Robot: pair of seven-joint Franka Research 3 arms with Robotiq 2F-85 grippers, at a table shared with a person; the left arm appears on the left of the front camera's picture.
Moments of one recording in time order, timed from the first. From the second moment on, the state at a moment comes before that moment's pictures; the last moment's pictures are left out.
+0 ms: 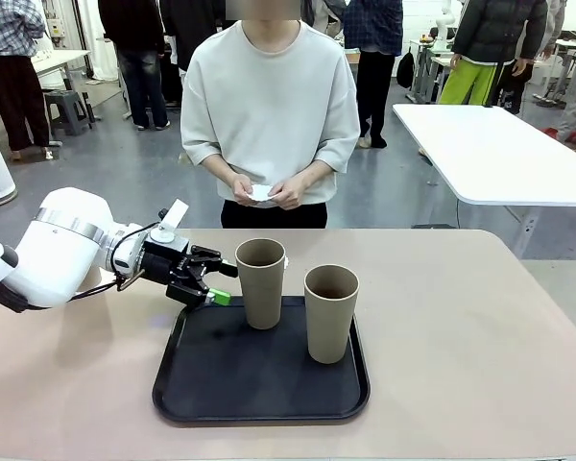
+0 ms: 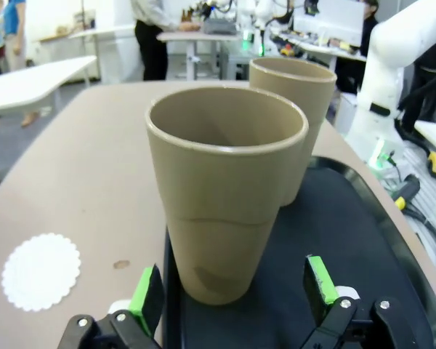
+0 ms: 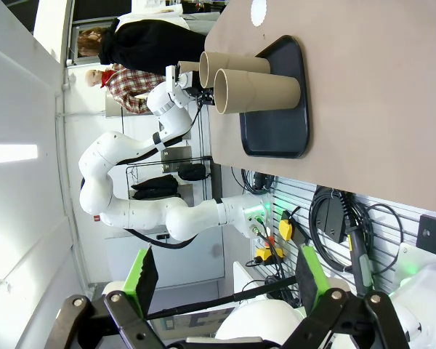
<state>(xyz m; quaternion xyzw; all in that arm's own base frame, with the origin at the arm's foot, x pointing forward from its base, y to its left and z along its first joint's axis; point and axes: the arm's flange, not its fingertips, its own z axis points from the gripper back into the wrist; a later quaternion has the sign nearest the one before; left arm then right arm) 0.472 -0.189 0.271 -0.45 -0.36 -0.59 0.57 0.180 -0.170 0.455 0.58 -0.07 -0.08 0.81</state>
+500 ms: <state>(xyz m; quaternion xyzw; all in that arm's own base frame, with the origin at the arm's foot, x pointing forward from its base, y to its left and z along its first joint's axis) 0.482 -0.197 0.275 -0.43 -0.39 -0.65 0.49 0.180 -0.170 0.455 0.58 -0.07 -0.08 0.81</state>
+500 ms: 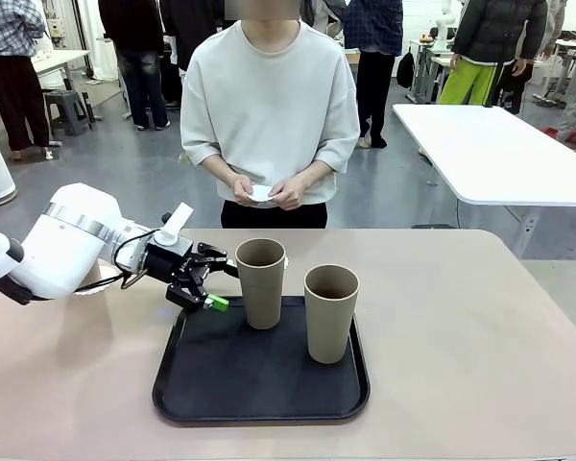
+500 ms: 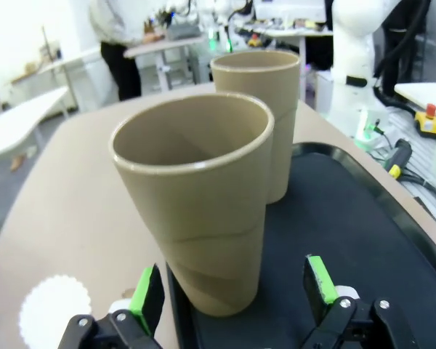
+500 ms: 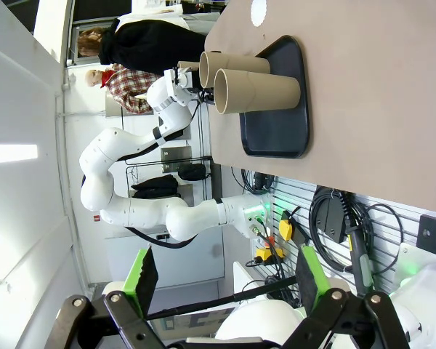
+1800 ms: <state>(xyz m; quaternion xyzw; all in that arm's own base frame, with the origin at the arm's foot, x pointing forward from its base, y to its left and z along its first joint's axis) 0.486 -0.214 0.251 -0.46 -0.42 -0.62 0.48 0.180 -0.170 0.455 0.58 -0.07 -0.08 0.81</state>
